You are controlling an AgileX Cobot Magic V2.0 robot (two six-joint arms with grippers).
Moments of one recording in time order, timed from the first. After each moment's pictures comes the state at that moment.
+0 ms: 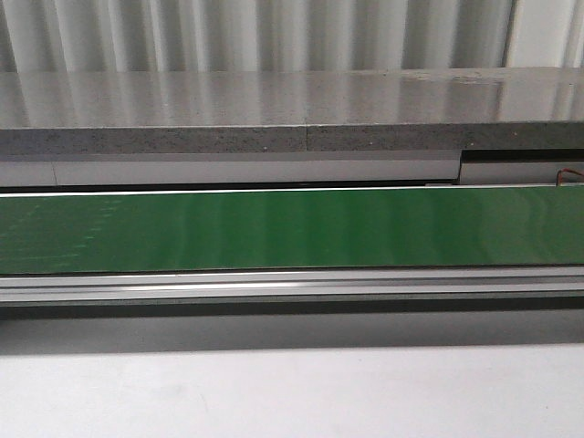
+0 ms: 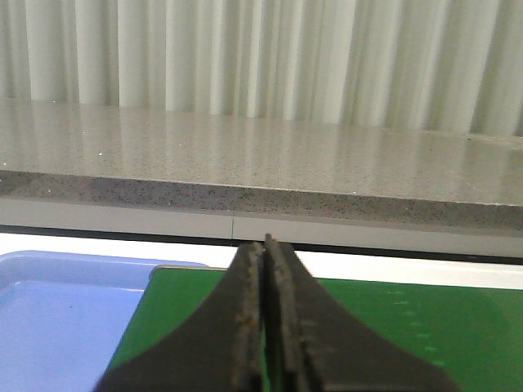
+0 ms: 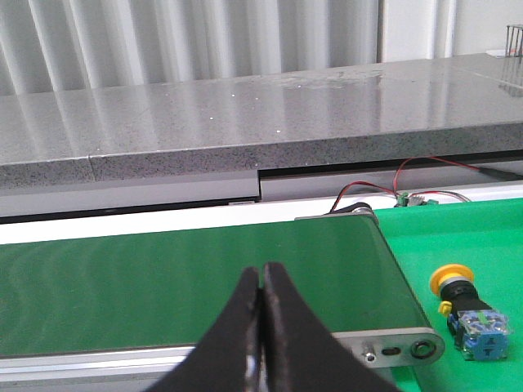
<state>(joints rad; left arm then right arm) -0.03 -0.01 0.00 0.08 0.02 -0.15 -0.04 -0.01 0.03 -0.06 0.04 0.18</state>
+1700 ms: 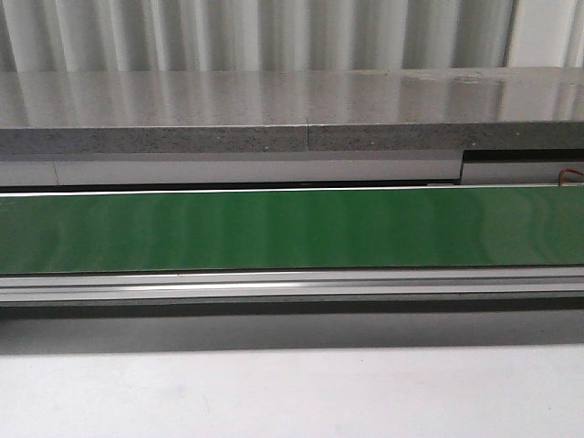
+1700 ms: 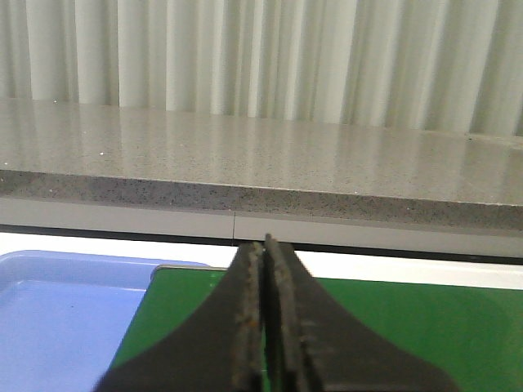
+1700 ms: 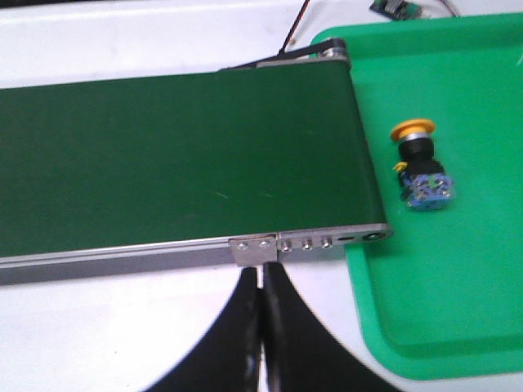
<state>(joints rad) -0.03 -0.01 0.00 0.08 0.02 -0.15 -0.04 0.73 -0.67 -0.07 0.73 0.18</state>
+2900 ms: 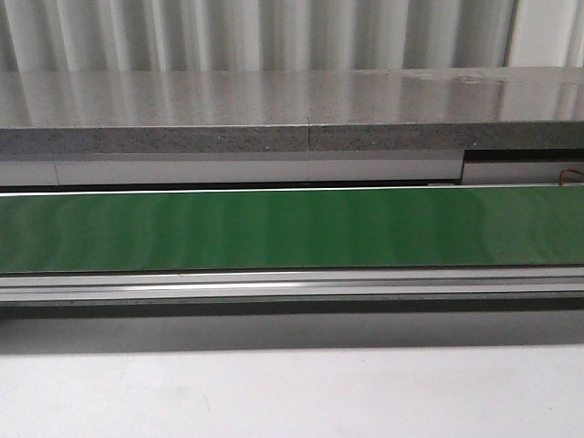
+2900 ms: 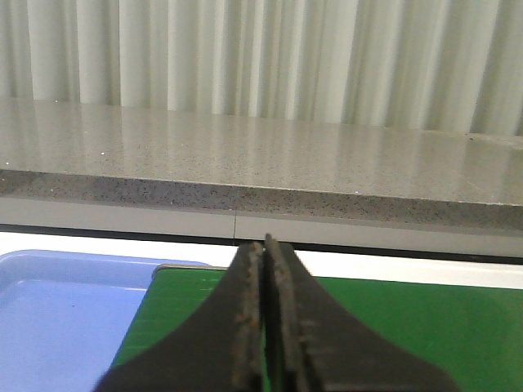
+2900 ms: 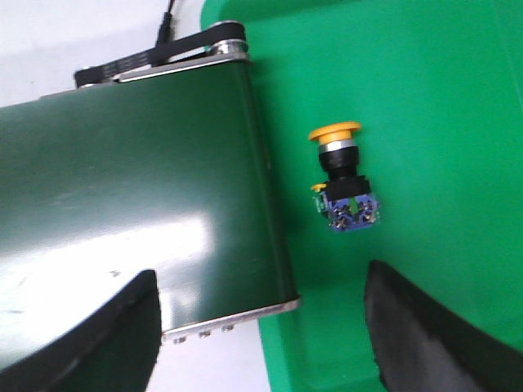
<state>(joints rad) -0.03 -0.01 0.00 0.08 0.02 -0.15 -0.30 1.31 -1.08 -0.02 0.84 0.00</state>
